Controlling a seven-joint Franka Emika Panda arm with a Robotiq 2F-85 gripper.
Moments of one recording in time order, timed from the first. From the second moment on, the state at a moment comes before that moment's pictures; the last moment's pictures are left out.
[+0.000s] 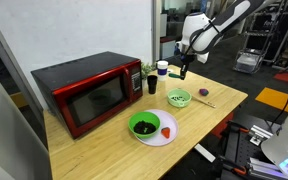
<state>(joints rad) -0.12 0.00 -0.14 -2.38 -0.21 2.51 -0.28</state>
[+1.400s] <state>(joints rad) -0.30 0.34 -0.18 -2.17 0.15 2.41 -0.72</state>
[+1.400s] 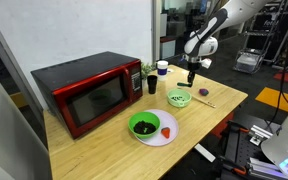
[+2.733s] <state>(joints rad) -0.43 0.46 -0.14 -1.88 0.08 2.21 -1.07</state>
